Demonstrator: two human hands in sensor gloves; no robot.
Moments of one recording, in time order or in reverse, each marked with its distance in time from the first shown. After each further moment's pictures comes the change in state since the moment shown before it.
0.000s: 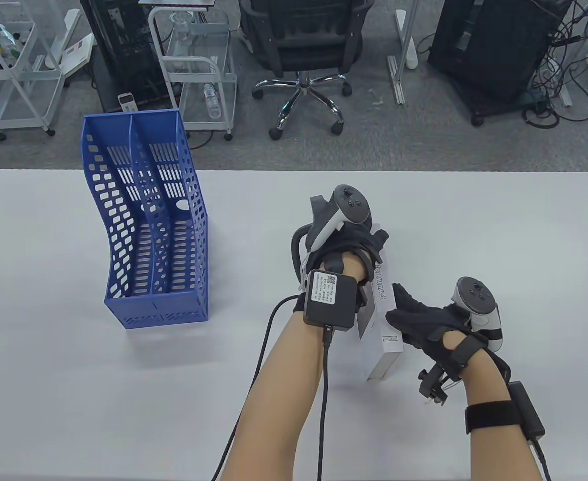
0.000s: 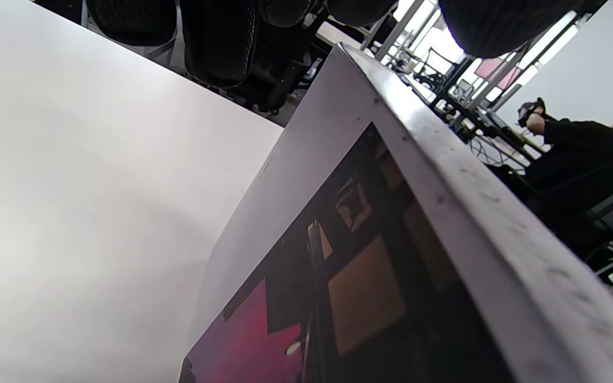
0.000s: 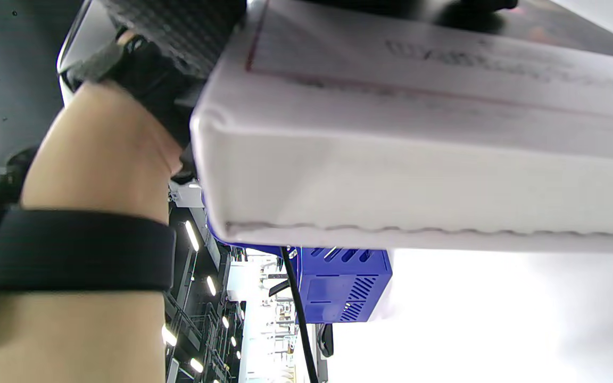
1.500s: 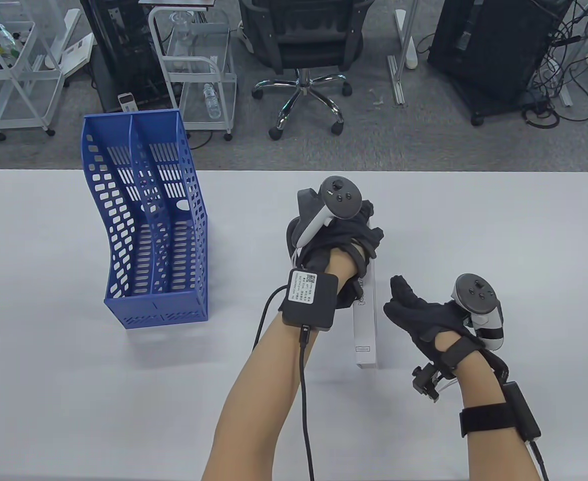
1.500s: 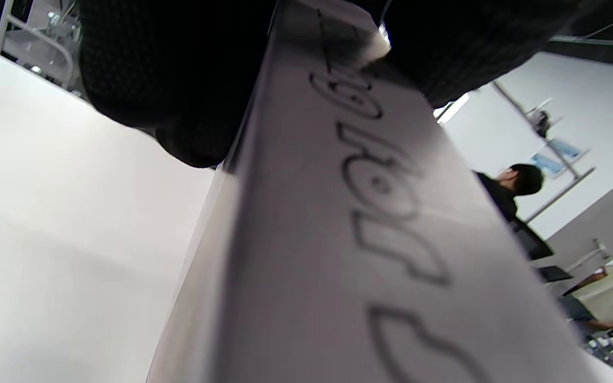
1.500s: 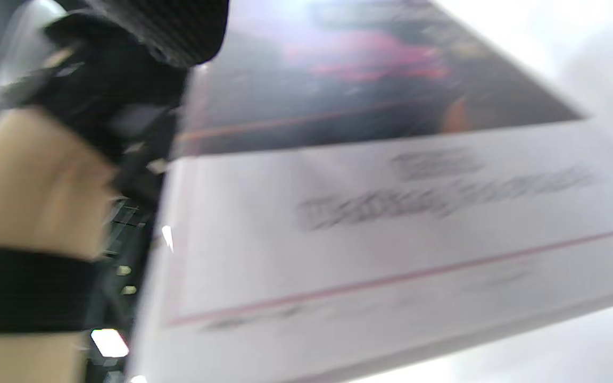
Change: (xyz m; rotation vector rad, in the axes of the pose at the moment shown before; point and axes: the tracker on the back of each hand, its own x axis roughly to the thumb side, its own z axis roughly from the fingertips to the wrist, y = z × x) left_hand -0.007 0.035 0.040 0.162 -0.250 0.104; right_hand 0.012 0.000 0.001 -0.158 -0.028 0.246
